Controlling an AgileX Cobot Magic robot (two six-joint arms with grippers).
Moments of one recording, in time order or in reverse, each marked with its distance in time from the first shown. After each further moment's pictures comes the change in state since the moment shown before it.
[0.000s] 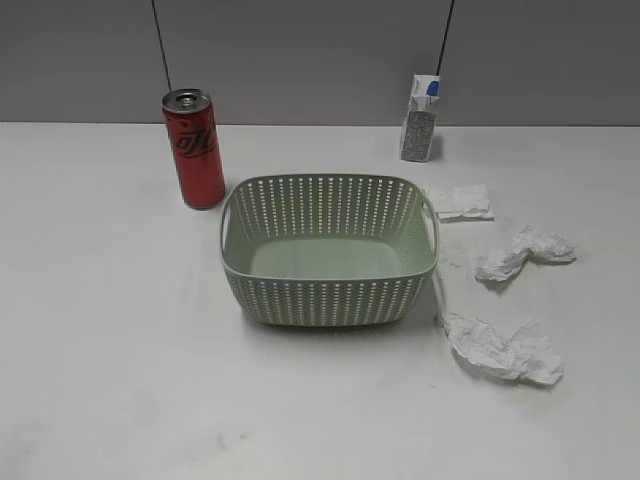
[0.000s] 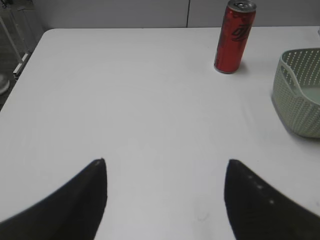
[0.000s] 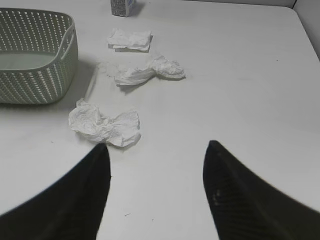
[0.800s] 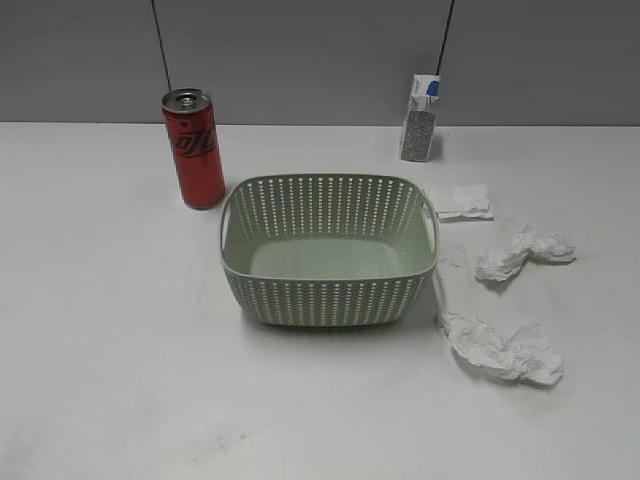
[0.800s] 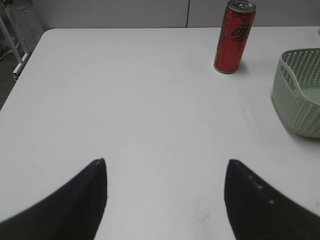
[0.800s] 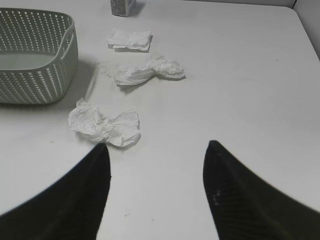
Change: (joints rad) left arm 0.000 0.000 0.000 -0.001 0.000 0.000; right arm 0.000 0.000 0.000 0.000 0.000 0.000
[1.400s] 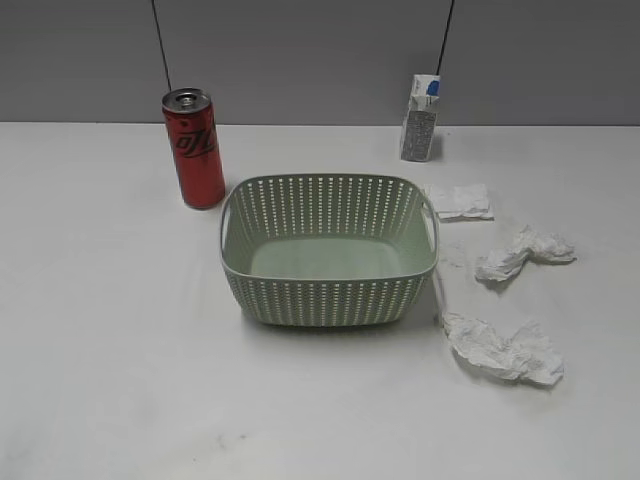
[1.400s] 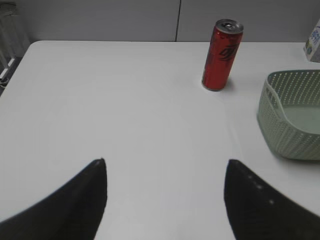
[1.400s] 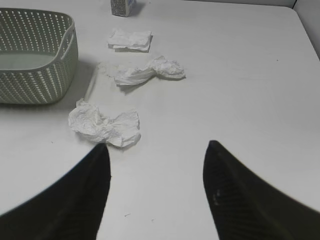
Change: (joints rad) left arm 0.000 0.162 -0.049 -0.048 -0.118 0.000; right arm 0.000 0.000 0.000 0.000 -0.001 0.000
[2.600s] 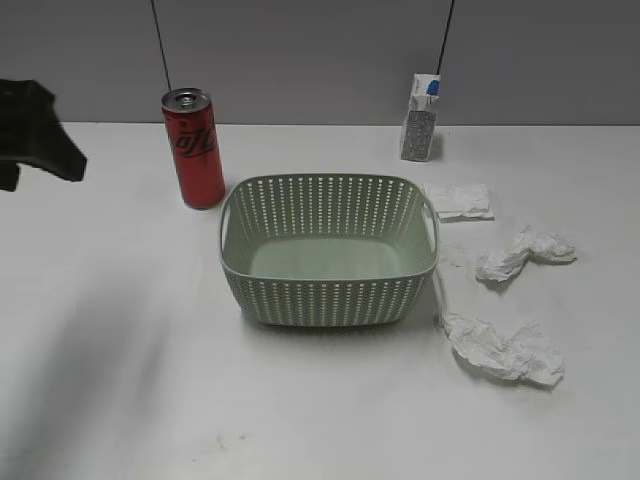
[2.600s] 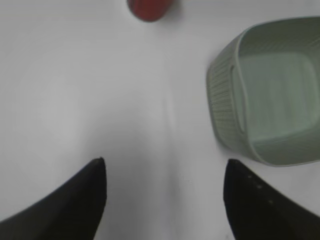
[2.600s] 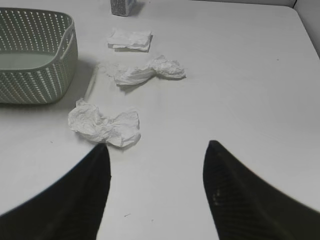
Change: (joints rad) left arm -0.060 1.262 -0.512 -0.318 -0.067 0.162; right arm 0.000 0.000 0.002 0.000 0.000 0.000
